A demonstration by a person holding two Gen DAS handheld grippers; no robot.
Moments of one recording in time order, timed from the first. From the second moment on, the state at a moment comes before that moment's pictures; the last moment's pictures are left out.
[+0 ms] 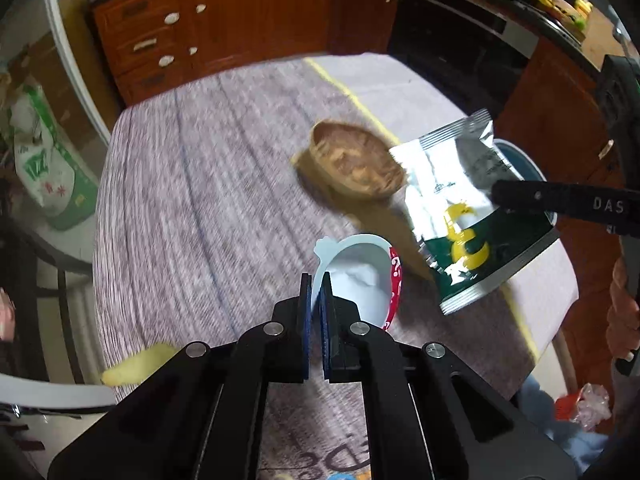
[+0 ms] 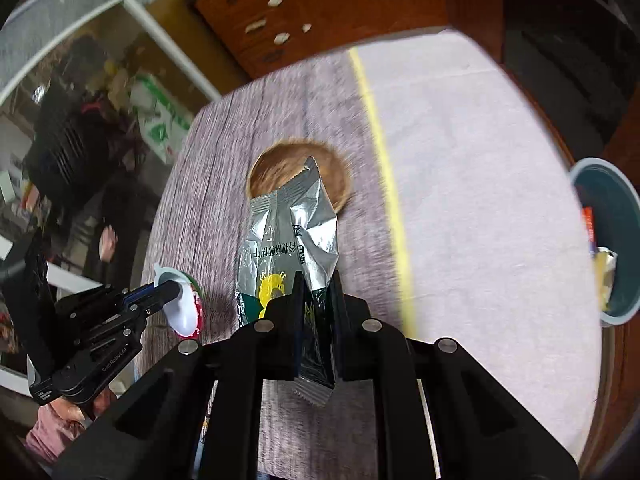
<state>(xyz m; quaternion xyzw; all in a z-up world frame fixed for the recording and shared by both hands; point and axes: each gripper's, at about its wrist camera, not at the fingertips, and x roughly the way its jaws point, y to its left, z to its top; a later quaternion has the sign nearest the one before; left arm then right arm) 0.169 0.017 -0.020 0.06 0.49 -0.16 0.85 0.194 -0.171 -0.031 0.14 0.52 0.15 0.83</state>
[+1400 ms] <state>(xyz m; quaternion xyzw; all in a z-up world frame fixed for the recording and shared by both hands) 0.253 -0.394 -0.068 0.20 0.51 -0.34 0.77 0.152 -0.533 -0.065 0.27 0.46 -0.11 0.84</state>
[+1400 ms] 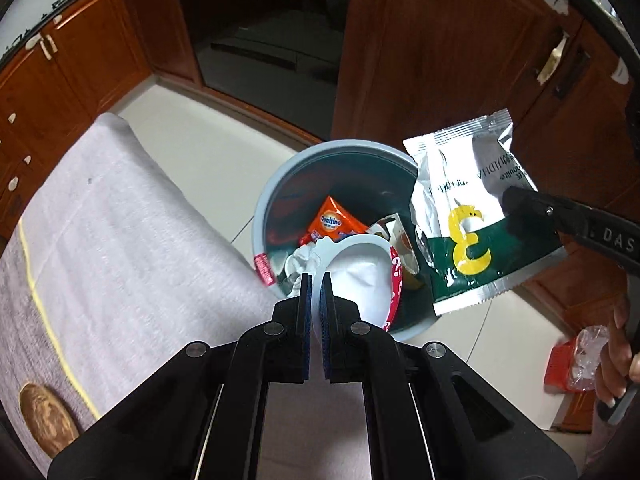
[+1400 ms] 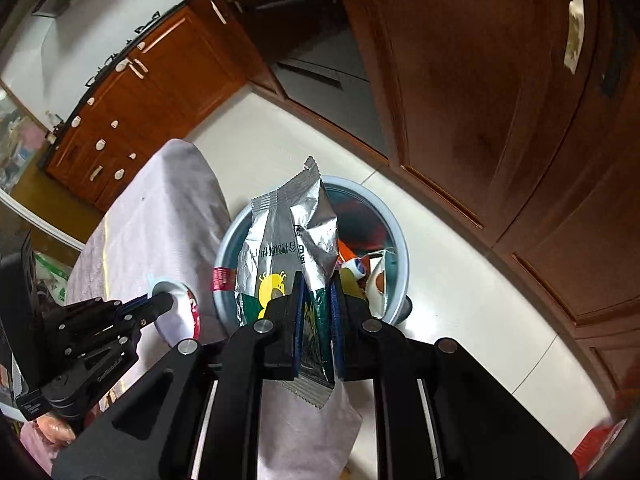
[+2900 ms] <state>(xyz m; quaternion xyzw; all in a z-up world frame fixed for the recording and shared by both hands) 0.237 -0.285 -0.016 0.13 0.48 -0.30 0.81 0.171 -0.461 -0.050 0.25 0.50 -0.10 0.82</state>
